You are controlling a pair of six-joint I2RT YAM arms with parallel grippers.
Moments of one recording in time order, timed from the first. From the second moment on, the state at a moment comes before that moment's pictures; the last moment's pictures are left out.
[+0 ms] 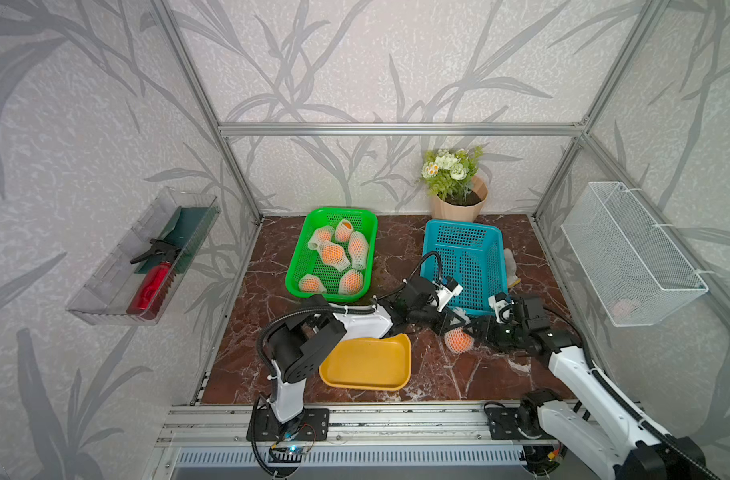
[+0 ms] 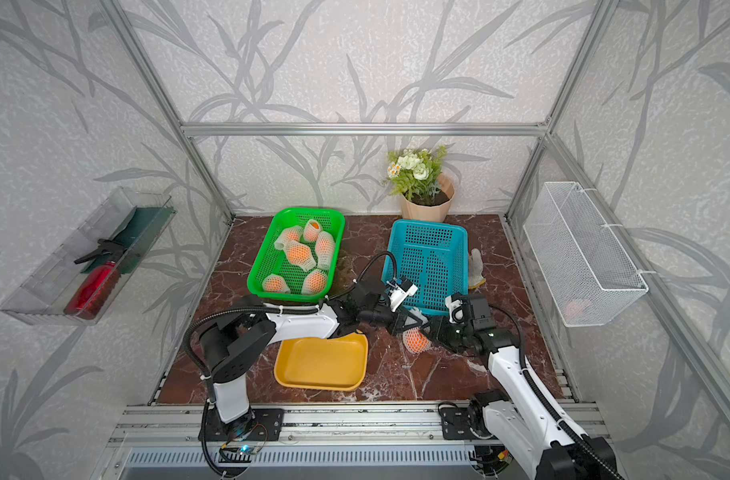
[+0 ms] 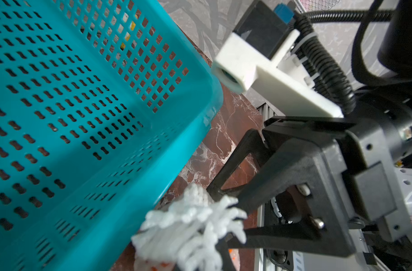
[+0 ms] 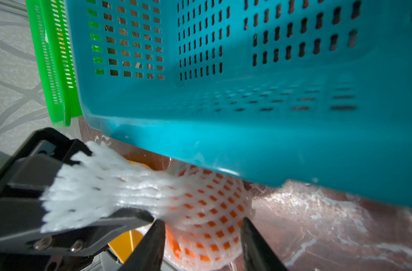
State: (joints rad) left arm -0.93 1.90 1.06 0.36 0.57 -0.45; right arm 0.17 0.90 0.49 -0.56 -0.53 0.63
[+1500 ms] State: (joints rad) left arm -0.81 1.68 1.21 -0.14 0.56 -0.53; right arm 0.16 0.88 0.71 -0.75 -0.60 0.59
